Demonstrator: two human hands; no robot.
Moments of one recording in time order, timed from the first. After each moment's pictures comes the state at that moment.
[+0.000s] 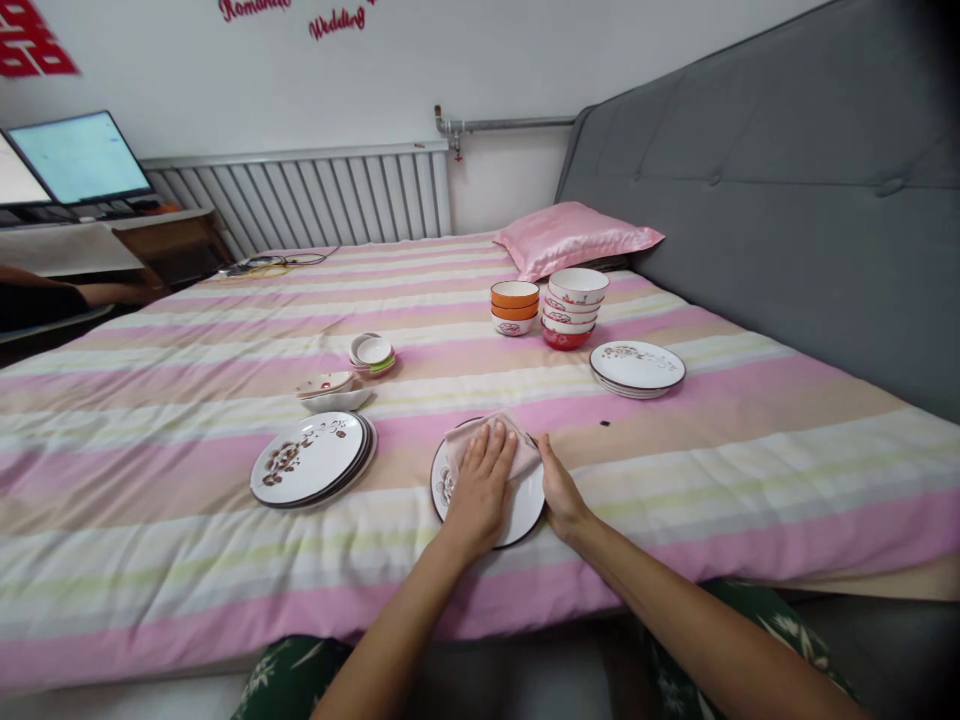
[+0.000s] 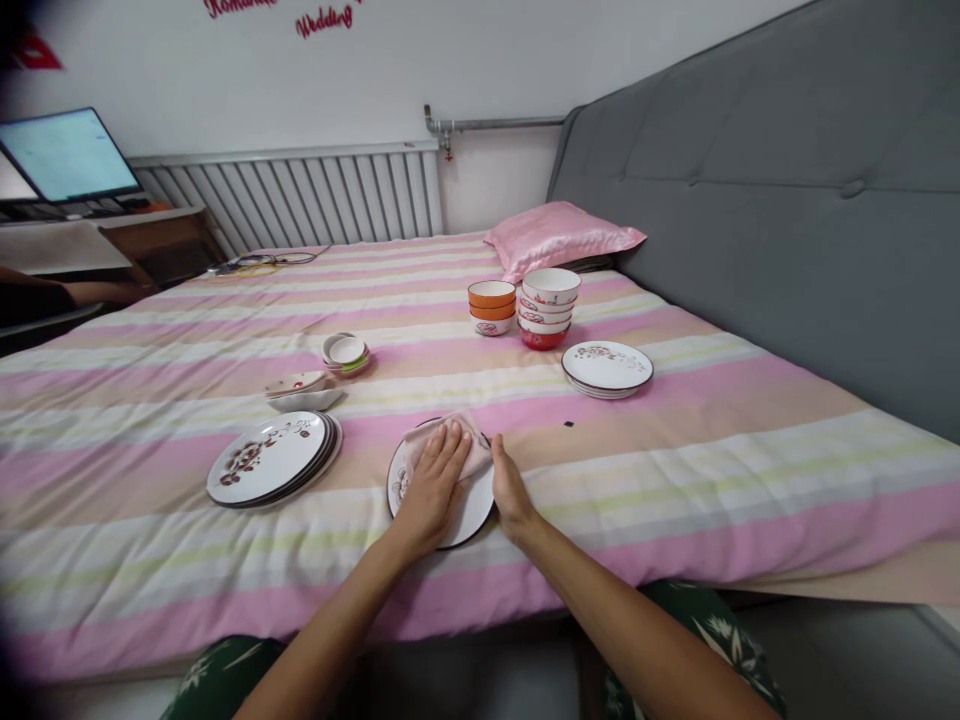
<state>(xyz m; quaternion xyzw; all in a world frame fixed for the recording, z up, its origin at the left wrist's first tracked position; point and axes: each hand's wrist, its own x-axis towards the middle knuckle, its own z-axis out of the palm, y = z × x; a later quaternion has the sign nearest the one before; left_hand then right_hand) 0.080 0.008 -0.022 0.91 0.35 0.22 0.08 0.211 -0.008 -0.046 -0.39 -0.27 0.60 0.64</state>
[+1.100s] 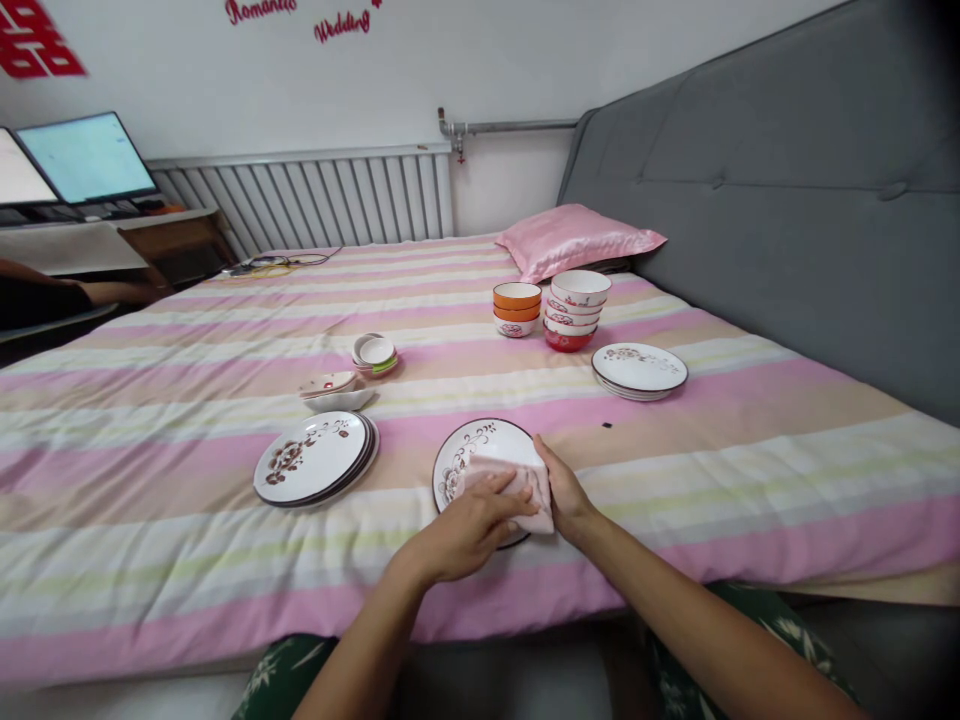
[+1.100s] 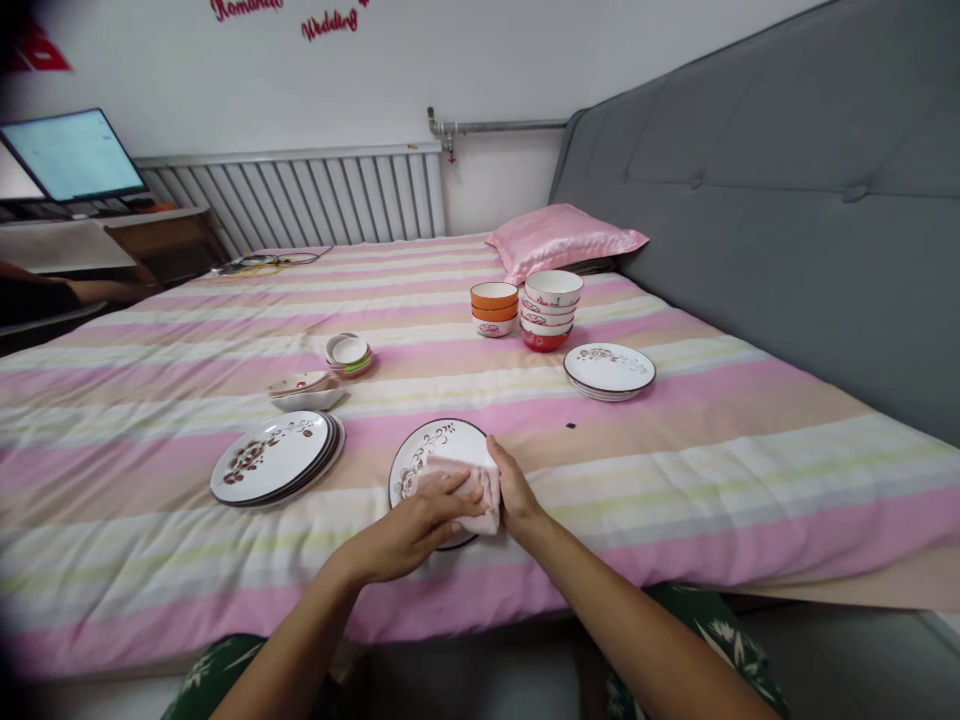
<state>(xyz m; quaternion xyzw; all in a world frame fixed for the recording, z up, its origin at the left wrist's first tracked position) 0.050 -0.011 0.034 0.92 0.22 0.08 0.33 0.210 -0.017 -0.020 -0.29 -0.20 0.78 0.52</state>
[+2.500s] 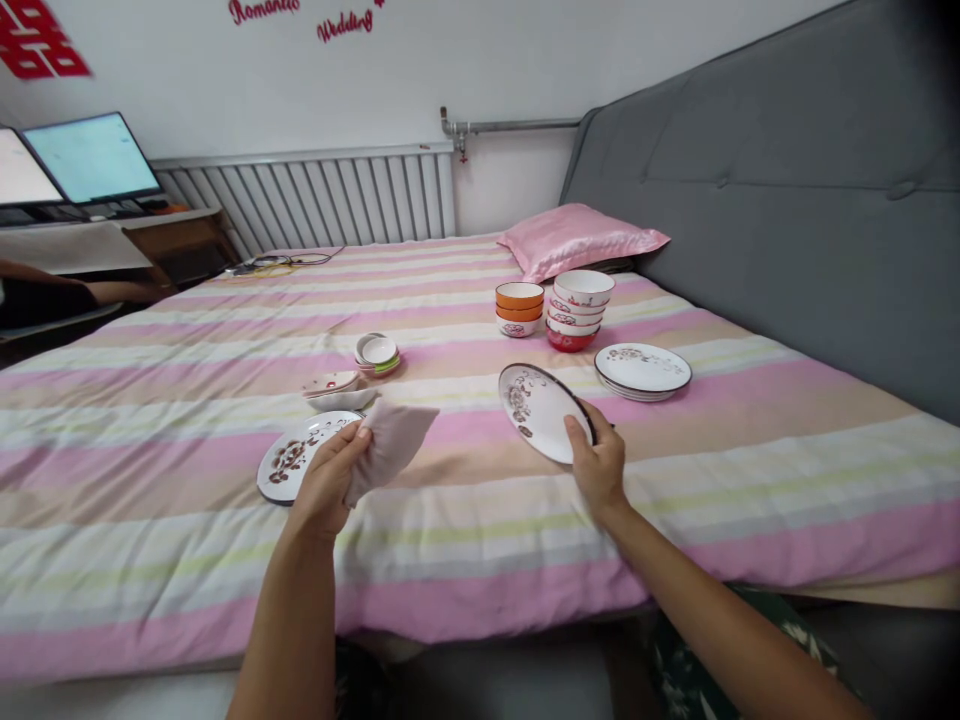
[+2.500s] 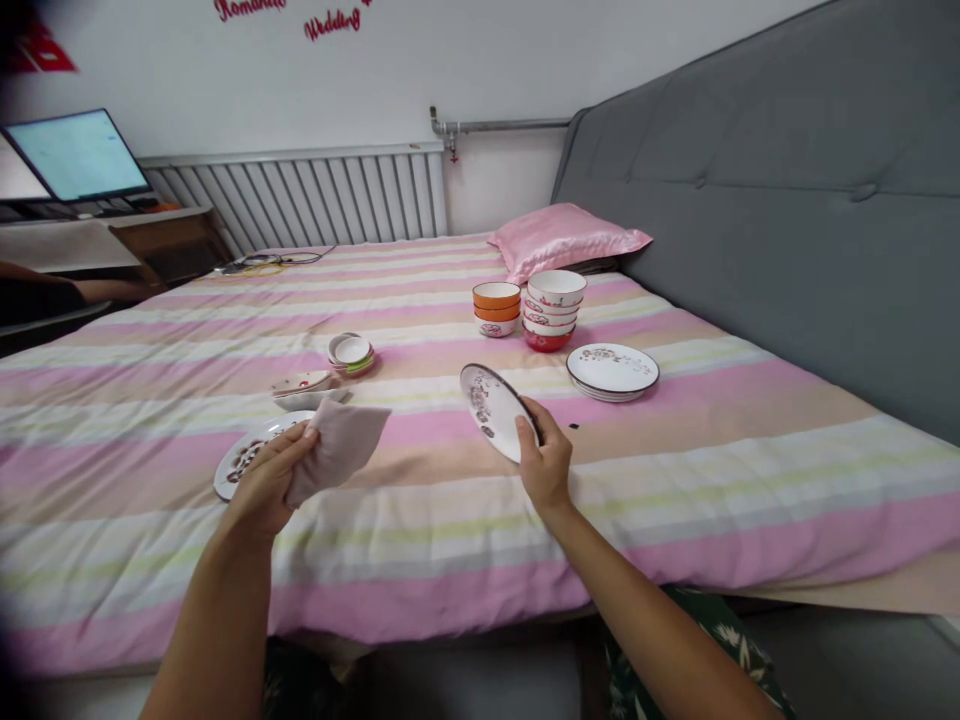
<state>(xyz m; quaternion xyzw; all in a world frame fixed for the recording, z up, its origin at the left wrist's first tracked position) -0.043 0.037 0.058 0.44 0.46 0.51 0.58 0.246 -0.008 -0.004 -0.57 -0.41 0.18 0.69</state>
